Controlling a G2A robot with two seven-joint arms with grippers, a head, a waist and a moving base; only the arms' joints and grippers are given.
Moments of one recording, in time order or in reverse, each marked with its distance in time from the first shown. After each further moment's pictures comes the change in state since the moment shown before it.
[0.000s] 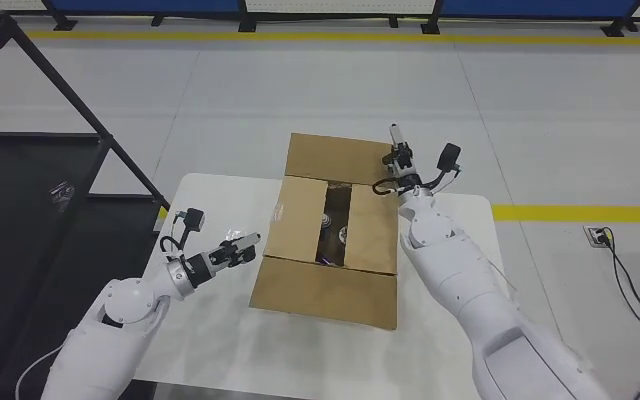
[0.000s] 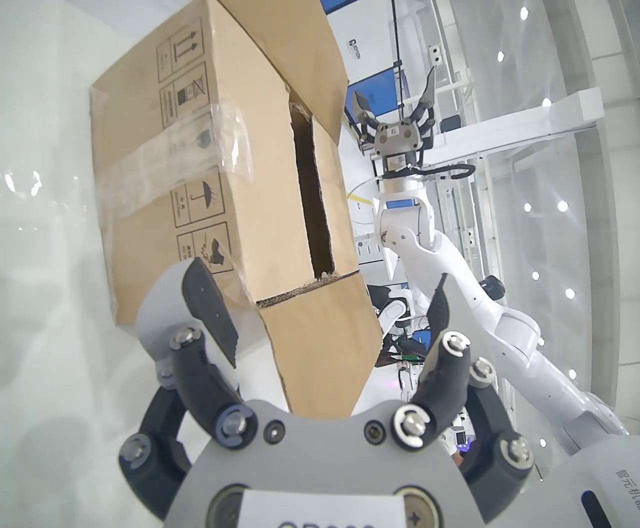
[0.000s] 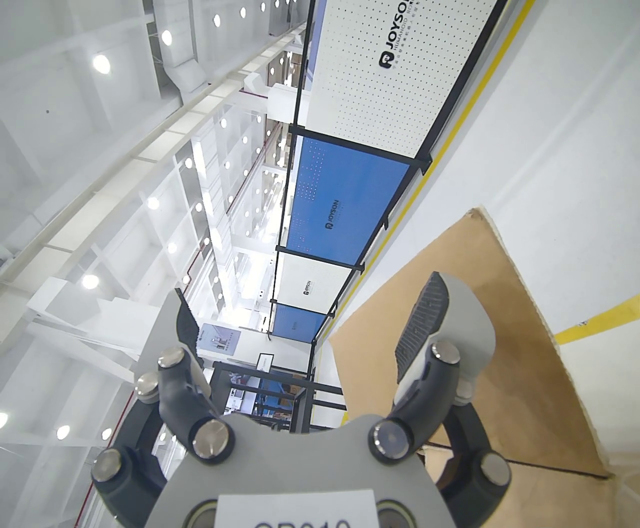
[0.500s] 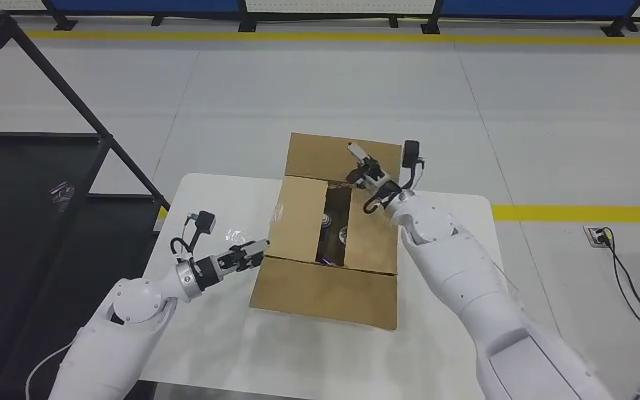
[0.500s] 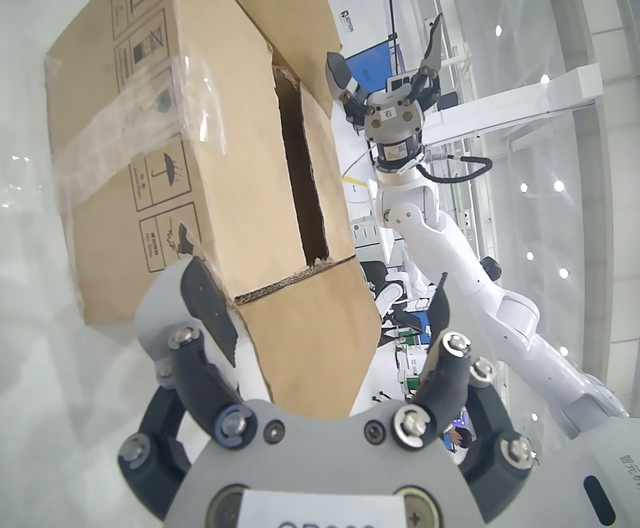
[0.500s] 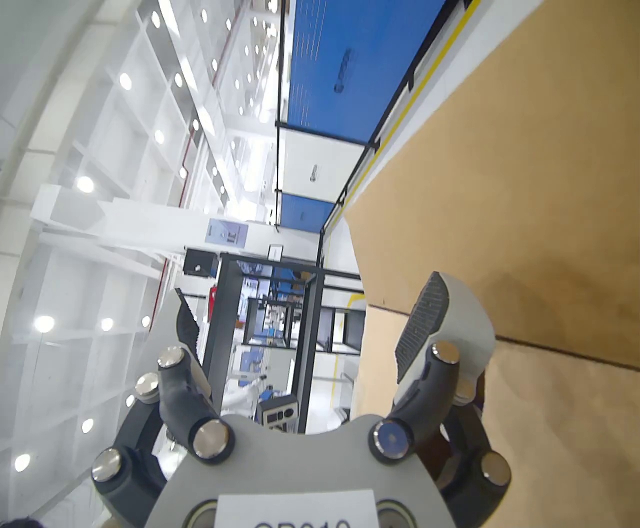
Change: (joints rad) left arm -0.003 -0.014 0.014 0.009 -0.011 -0.022 -0.047; right arm -0.006 0.021 0.044 -0.052 0.014 0.061 0.557
